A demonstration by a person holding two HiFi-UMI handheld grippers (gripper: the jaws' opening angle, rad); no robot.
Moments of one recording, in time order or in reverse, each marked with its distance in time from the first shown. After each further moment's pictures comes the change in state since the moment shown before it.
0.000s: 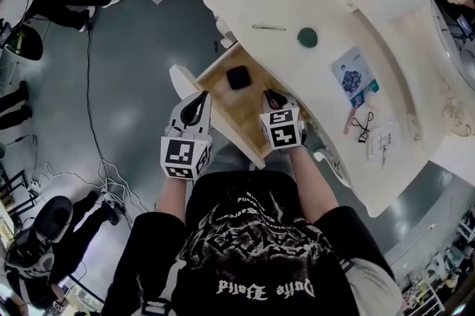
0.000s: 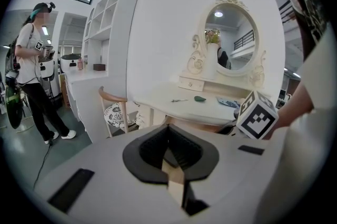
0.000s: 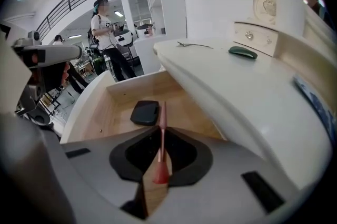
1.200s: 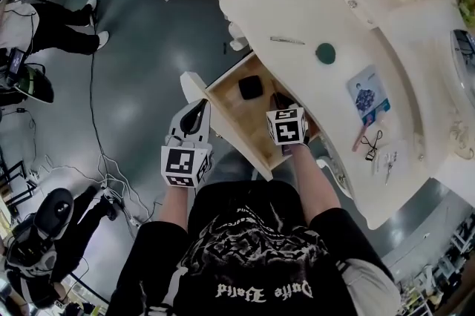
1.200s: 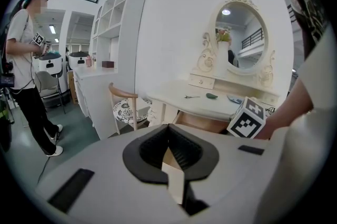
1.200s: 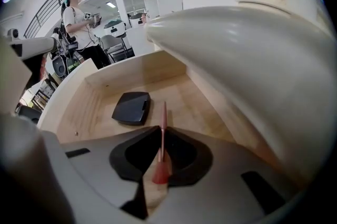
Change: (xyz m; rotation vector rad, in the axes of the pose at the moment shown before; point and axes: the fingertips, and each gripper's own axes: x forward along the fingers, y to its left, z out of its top) left arm -0.004 0.039 -0.011 -0.039 0.023 0.065; right arm 0.051 -0.011 -0.008 0.029 0.109 -0.032
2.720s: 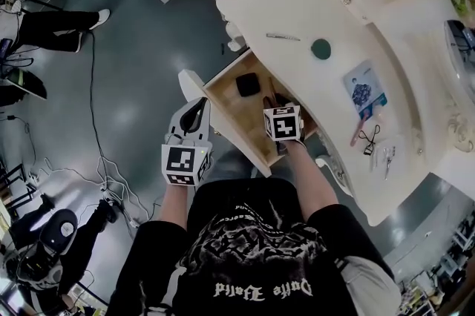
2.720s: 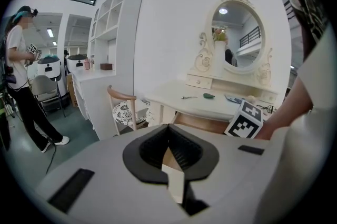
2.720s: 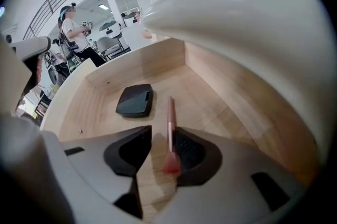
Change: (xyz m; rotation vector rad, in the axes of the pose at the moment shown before) left arm -0.005 -0.009 0.004 0.037 -0.004 -0.002; right arm 0.003 0.008 -0.017 0.089 0.036 0.034
